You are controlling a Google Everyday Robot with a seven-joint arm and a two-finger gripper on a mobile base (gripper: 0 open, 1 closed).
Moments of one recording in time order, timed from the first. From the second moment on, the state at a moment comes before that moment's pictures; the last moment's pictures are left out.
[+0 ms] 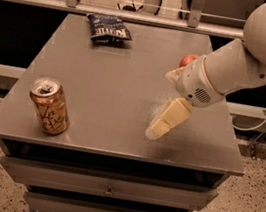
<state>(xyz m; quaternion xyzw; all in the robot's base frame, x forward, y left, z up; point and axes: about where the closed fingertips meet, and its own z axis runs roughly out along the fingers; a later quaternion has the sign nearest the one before) 0.496 -0.073 0.880 -0.59 0.74 0.16 0.27</state>
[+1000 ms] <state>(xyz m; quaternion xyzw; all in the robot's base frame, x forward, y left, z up) 0.527 0.039 0.891 -0.58 0.67 0.26 0.39</state>
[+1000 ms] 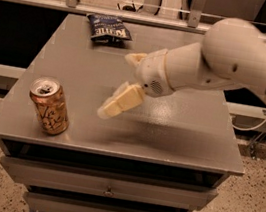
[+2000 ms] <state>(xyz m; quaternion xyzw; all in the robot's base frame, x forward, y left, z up) 0.508 0.137 0.860 -0.54 0.58 0.47 0.38</state>
